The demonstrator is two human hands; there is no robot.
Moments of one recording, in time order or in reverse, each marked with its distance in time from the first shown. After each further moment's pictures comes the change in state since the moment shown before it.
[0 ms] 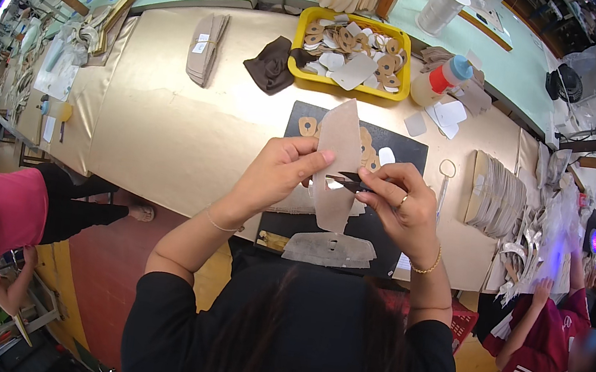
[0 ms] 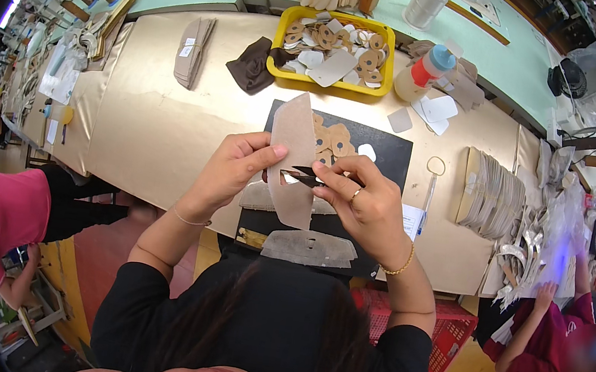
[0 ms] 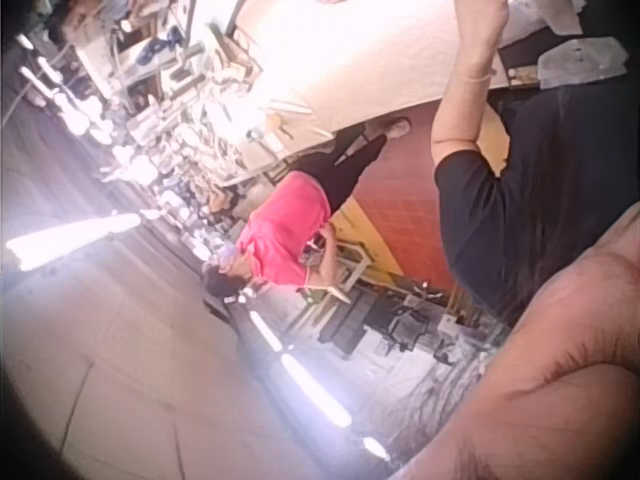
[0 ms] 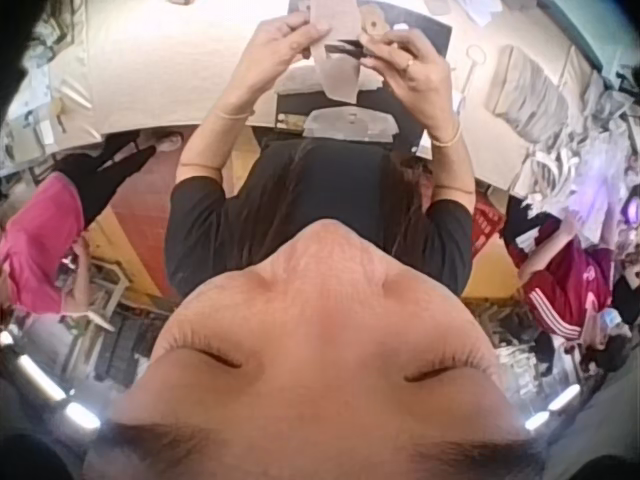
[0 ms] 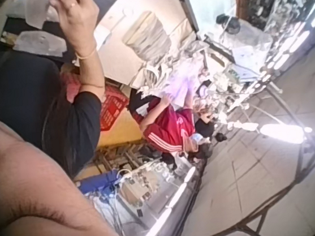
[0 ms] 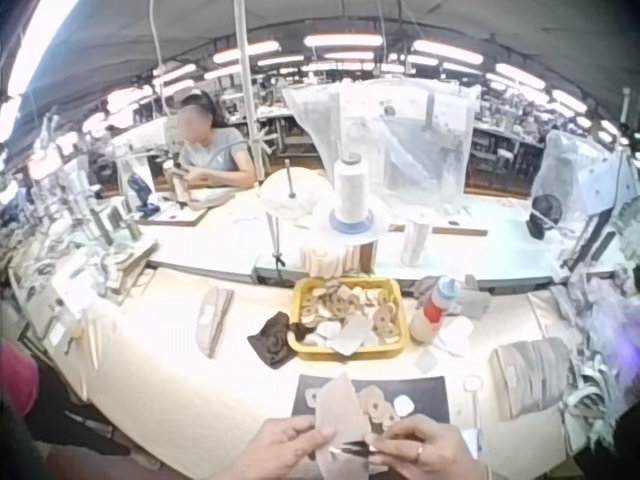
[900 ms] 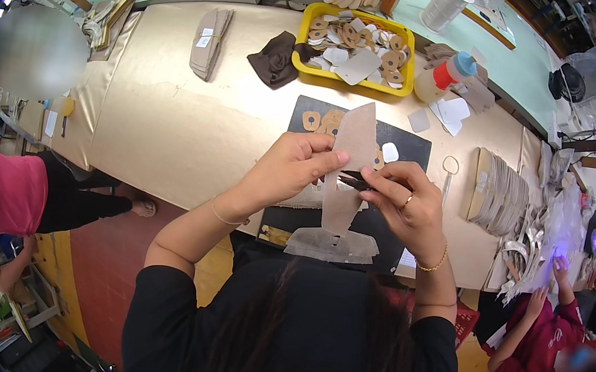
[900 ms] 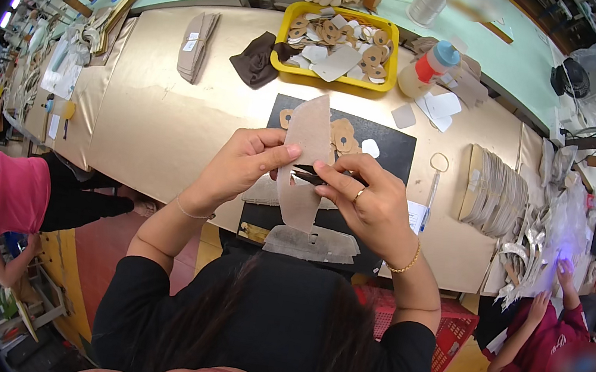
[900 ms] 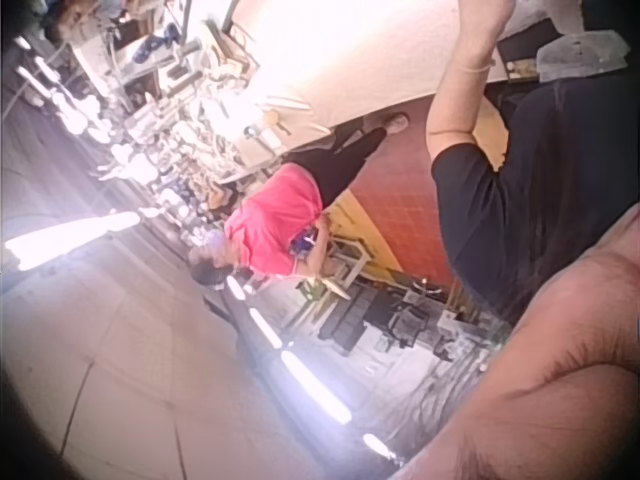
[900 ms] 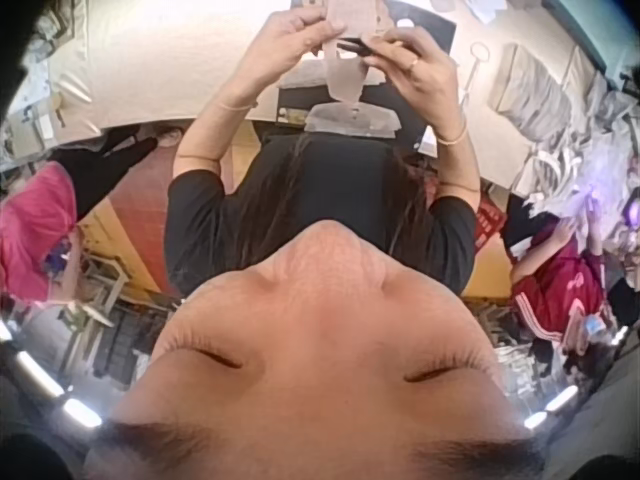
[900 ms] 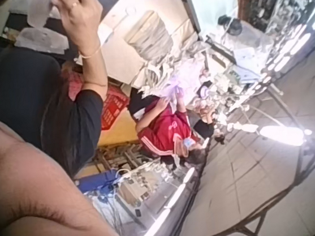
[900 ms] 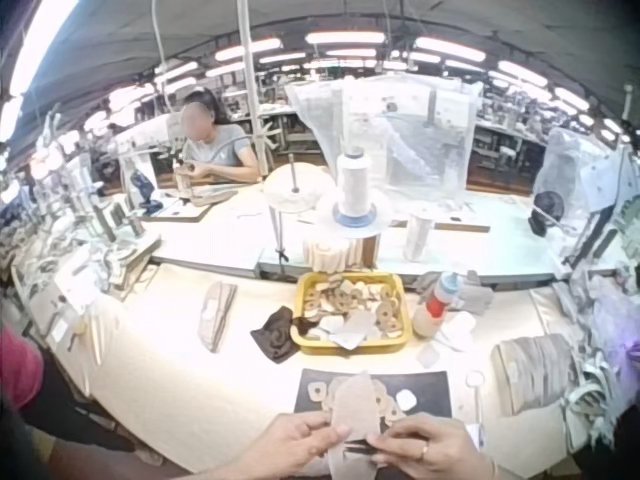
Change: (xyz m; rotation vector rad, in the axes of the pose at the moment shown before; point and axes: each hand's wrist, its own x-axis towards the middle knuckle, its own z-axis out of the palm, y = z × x) left_hand -0.002 0.008 0.007 0.104 -0.076 -0.048; right_hand 0.000 -0.006 -0.007 -0.013 -0.023 -0.069
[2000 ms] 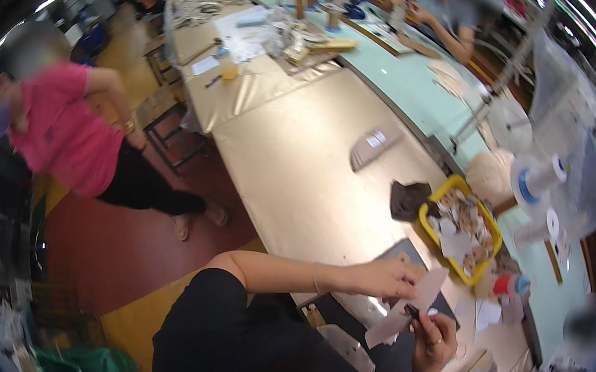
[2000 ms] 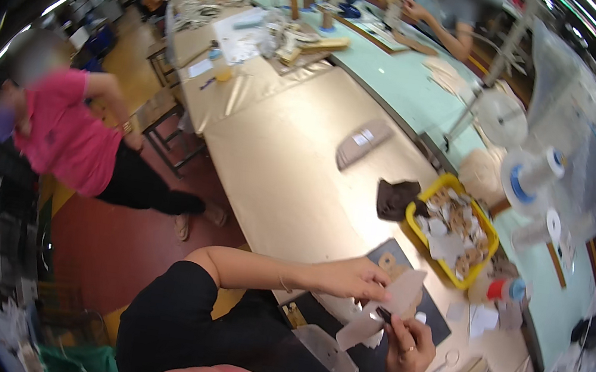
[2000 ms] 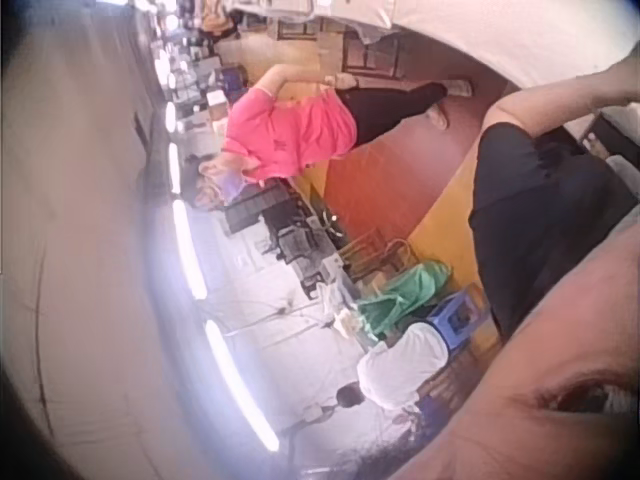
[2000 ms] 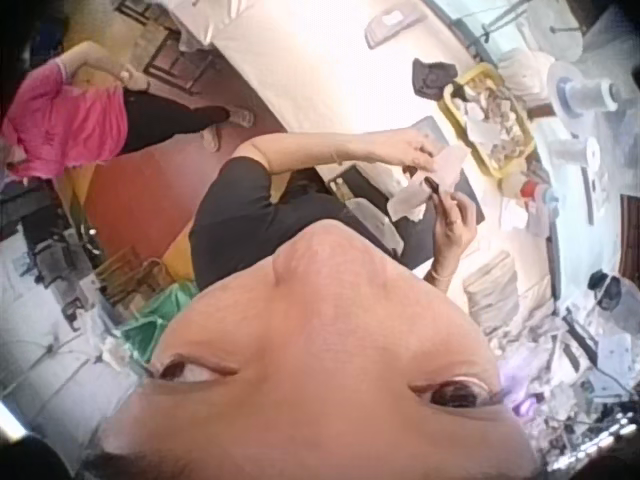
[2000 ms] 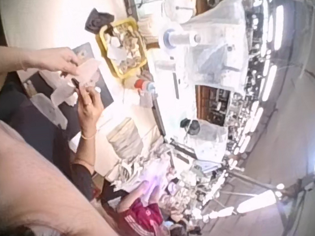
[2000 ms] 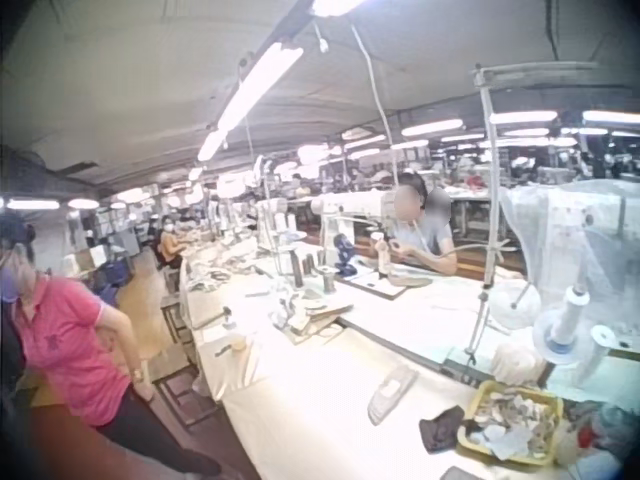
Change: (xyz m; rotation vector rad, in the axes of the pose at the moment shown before) left_hand -0.007 -0.021 -0.011 -0.085 -0.003 0.115; right_hand 0.005 0.009 0.021 -0.032 0.016 -0.151
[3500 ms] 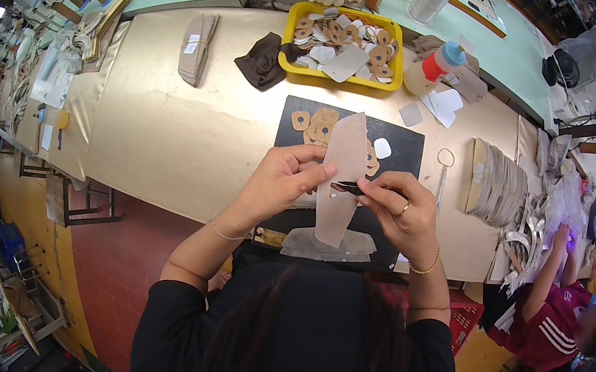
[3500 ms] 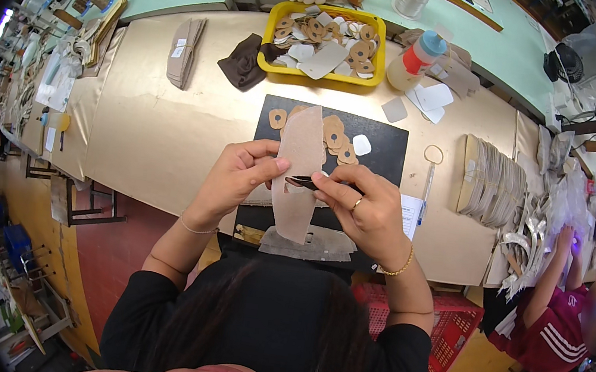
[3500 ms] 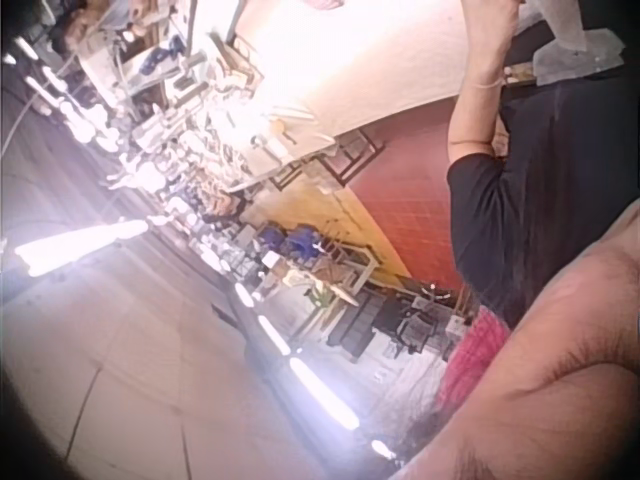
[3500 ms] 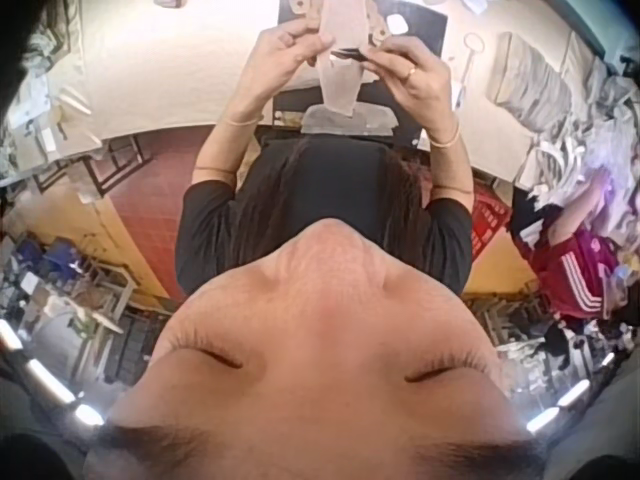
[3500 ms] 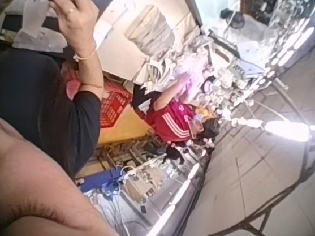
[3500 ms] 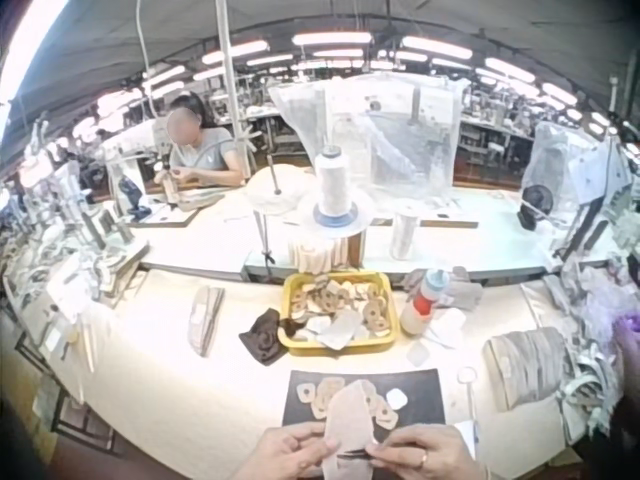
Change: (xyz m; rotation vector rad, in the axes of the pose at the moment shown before) left_hand 0.001 -0.001 0.025 -0.058 0.056 -0.063; right_hand -0.024 -0.008 -0.018 0.027 0.051 0.178
